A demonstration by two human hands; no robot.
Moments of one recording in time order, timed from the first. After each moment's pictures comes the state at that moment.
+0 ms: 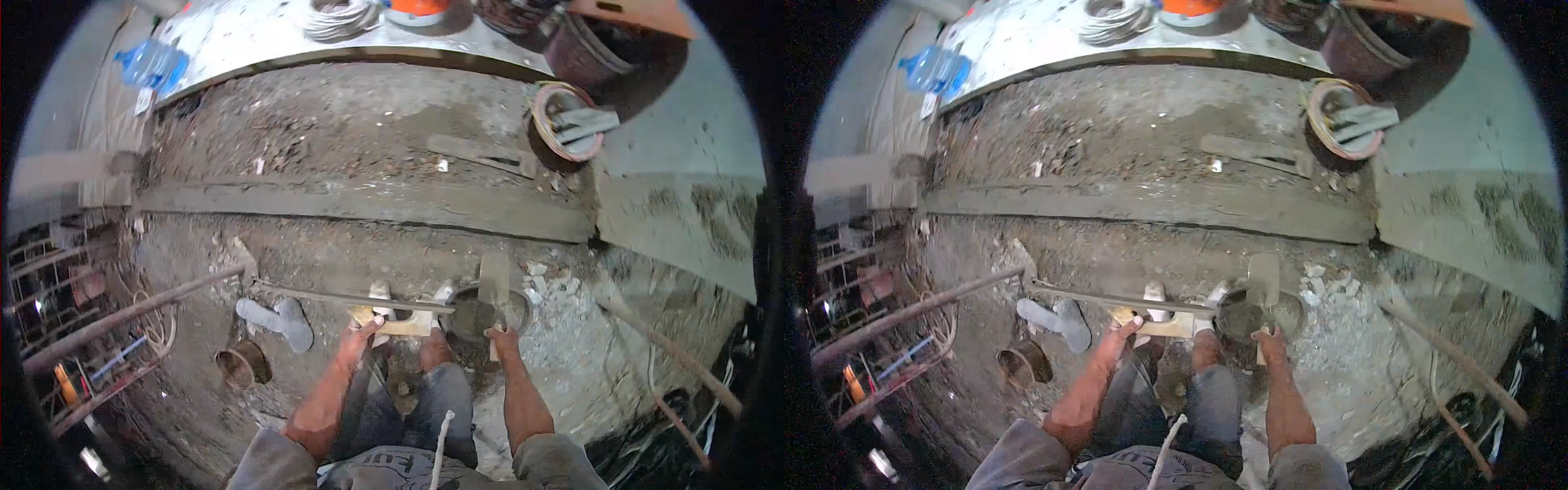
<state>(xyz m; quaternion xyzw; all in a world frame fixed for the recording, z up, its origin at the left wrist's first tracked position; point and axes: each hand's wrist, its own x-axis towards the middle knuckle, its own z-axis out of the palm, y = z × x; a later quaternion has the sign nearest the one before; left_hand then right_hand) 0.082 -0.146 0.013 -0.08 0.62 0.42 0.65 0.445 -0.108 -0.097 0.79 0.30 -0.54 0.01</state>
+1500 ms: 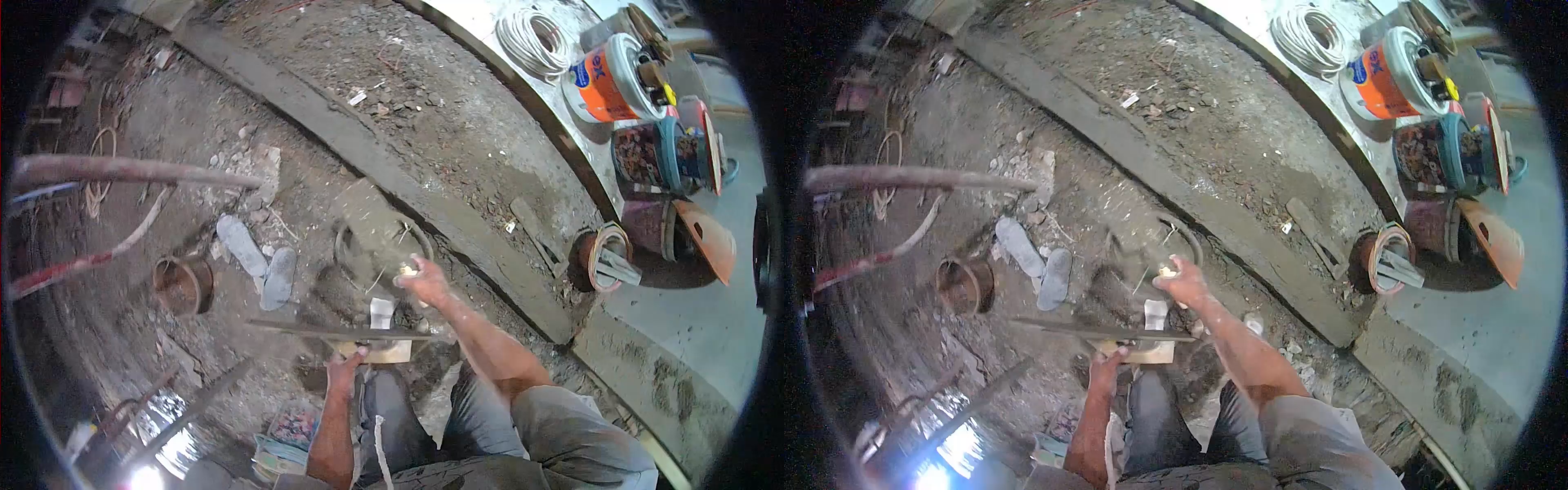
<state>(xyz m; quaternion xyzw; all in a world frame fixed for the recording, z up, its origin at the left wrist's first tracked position) 0.012 -0.326 -0.062 -0.30 0.64 0.55 0.45 -0.011 -0.039 -0.101 0.41 0.68 -0.56 0.26</state>
